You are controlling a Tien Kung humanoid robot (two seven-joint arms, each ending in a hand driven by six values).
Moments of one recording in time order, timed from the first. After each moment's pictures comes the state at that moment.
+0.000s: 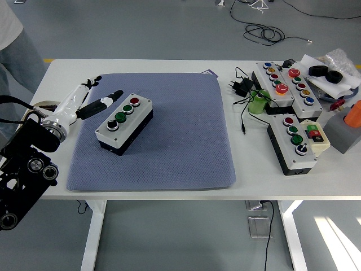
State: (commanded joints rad) left arm -0.46 0.34 -1.05 -1.42 1.84 0.09 0.50; right arm 0.15 -0.15 0.80 0.18 -0.51 -0.26 -0.20
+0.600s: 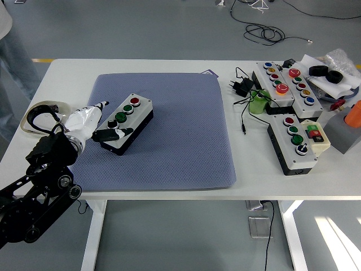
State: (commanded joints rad) left arm -0.48 0.30 -0.94 -1.36 1.98 0.02 0.62; right arm 0.14 -0.15 0.80 0.18 -0.54 -0.26 -0.21
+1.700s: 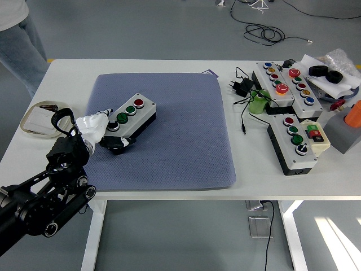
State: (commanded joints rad) left arm -0.55 0.23 -0.85 -1.19 2.10 0.01 0.65; right arm 0.13 -0.14 0.84 0.18 -0.61 -0.27 -0.22
